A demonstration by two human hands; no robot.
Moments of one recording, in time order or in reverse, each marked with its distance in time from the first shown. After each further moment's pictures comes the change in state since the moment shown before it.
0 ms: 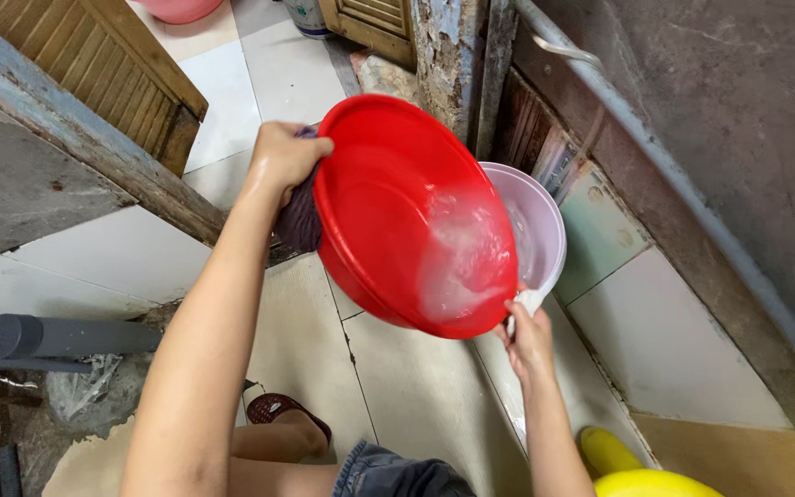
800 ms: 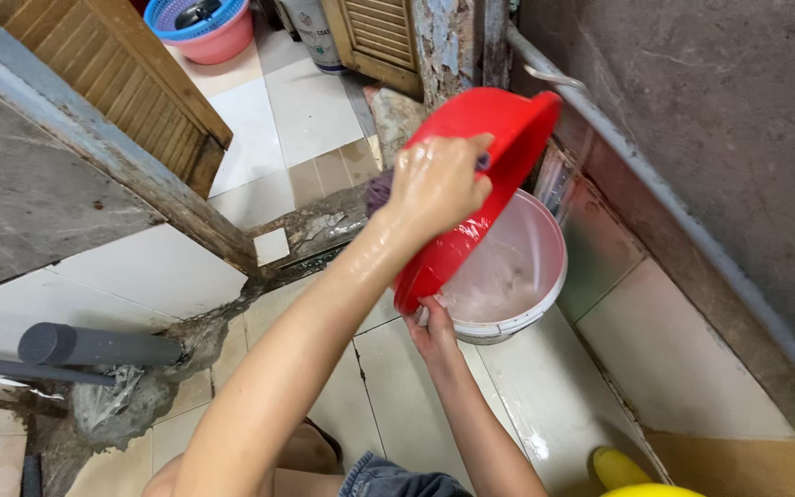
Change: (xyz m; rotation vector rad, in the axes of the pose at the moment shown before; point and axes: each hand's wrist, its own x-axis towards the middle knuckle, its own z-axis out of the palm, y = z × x) left_hand -0.113 0.118 0.112 0.695 -0.101 0.724; right_hand 0.053 0.137 0.108 0.541 -0.189 0.329
